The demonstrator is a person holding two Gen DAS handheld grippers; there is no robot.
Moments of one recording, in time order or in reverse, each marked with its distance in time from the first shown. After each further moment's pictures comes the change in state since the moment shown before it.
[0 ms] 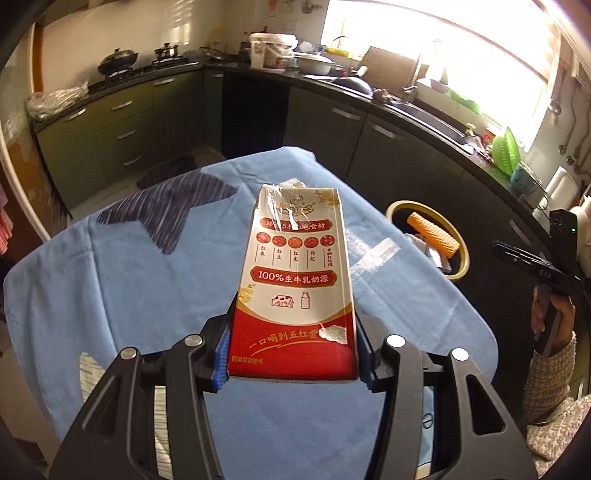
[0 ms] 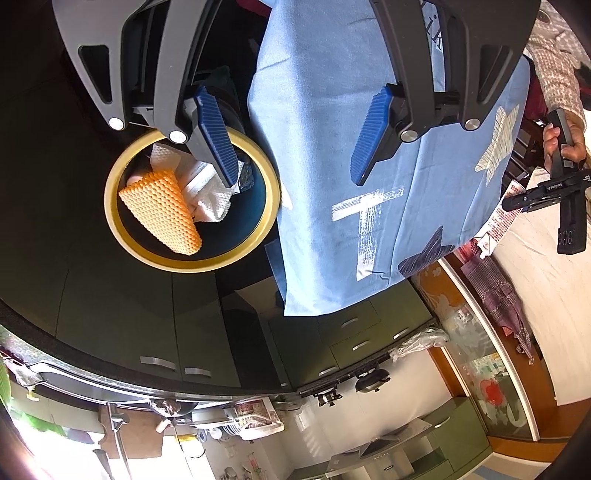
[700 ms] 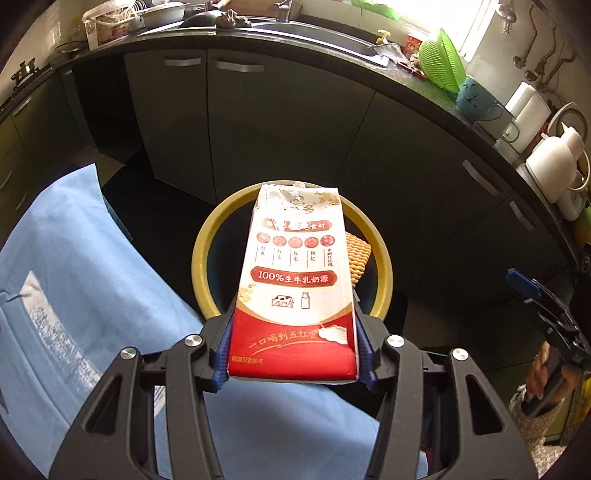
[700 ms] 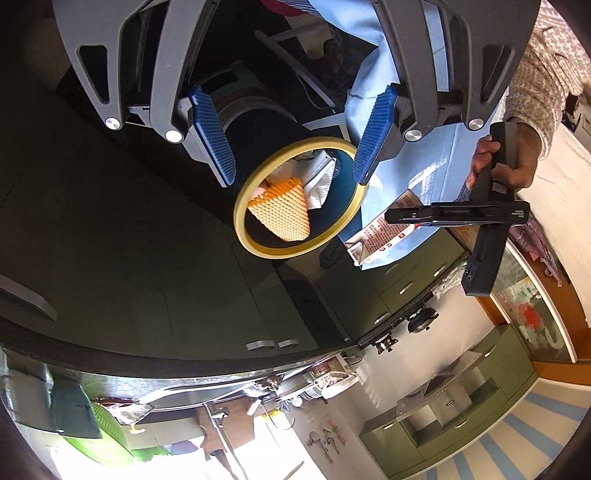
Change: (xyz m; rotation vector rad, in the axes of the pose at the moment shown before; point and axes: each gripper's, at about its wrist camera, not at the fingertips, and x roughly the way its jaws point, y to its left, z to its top) left arm 0.229 -0.234 0.105 0.256 0.268 -0.221; right arm -0.101 -0.134 -0.046 0.239 -0.157 -0.081
